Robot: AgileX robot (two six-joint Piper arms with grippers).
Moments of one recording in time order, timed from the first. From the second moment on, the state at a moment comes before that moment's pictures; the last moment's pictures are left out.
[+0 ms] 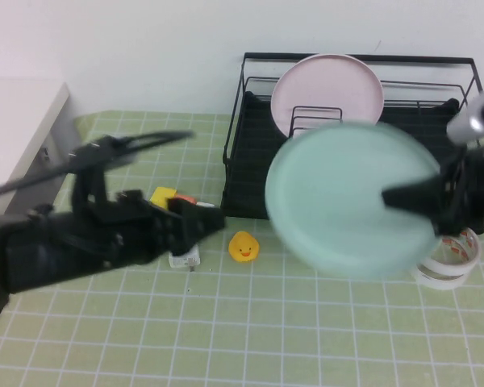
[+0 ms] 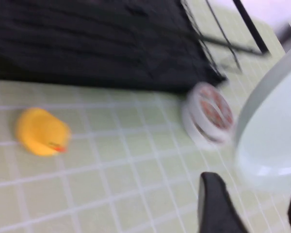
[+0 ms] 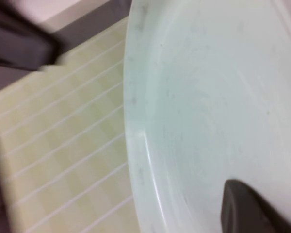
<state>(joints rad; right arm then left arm) 0.10 1.50 -0.92 1.29 0.79 -1.55 -0.32 1.43 -0.77 -1.69 0.57 1.27</state>
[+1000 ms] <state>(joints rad) 0.02 2.35 -2.35 1.11 1.13 -1.67 -0.24 1.05 -0.31 -1.69 0.65 1.22</state>
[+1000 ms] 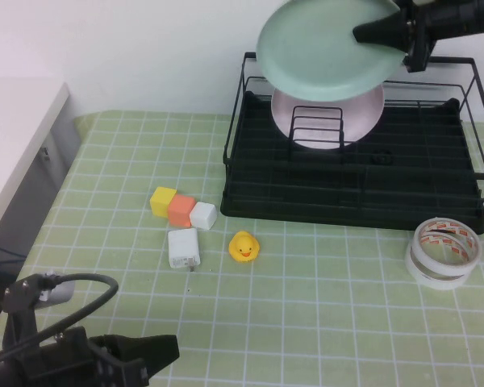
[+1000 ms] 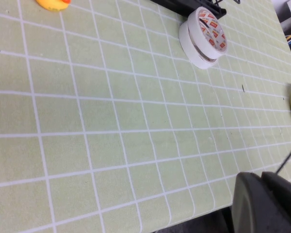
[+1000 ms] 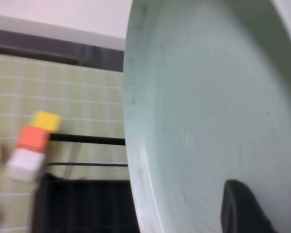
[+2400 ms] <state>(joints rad) 0.02 2.65 -2.47 1.23 0.87 -1.68 -0.24 1.05 -0.31 -1.69 0.67 1.22</state>
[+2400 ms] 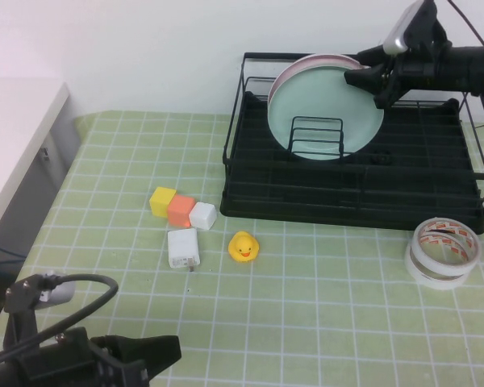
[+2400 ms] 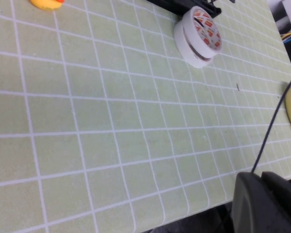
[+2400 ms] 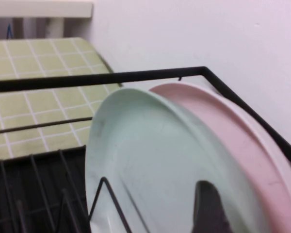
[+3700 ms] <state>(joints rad) -0.17 1.97 -2.47 0.96 1.30 -0.86 -0.23 0.37 -0.24 -1.38 0.21 0.90</state>
